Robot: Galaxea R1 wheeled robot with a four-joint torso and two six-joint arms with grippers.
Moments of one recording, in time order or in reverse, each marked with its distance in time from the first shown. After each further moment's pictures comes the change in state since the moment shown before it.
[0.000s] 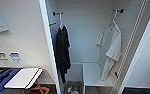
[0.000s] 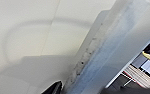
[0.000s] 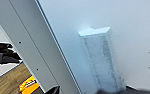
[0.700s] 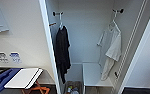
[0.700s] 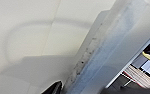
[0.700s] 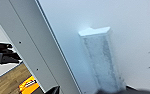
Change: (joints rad) left arm 0.003 -0.002 0.001 0.000 -0.004 0.000; right arm 0.000 0.000 0.000 0.000 0.000 0.000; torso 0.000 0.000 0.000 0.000
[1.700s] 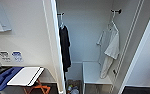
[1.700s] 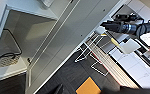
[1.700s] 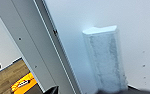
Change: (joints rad) left arm 0.095 0.053 0.130 0.026 0.161 -0.034; right arm 0.021 -0.008 -0.036 0.011 0.011 -0.006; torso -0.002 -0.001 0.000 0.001
